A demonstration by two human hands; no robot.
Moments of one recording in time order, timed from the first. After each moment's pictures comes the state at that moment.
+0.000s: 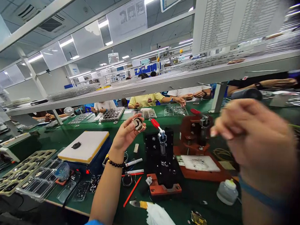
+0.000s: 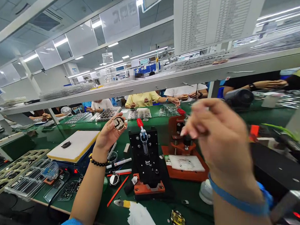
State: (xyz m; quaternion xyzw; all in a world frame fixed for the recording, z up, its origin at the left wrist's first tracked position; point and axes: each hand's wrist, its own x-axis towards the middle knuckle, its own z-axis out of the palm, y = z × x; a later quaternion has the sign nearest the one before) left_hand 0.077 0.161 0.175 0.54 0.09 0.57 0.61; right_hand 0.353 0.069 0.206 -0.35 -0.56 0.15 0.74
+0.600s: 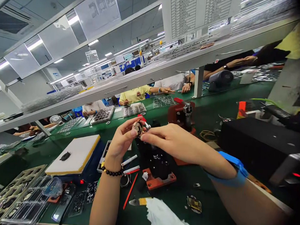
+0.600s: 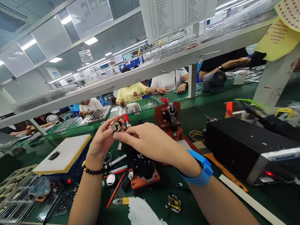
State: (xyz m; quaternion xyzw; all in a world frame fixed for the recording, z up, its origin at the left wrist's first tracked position) left_hand 0.102 0.146 0.172 0.61 0.15 0.50 0.59; right_hand 0.307 0.075 0.194 -0.42 -0.80 0.21 0.38
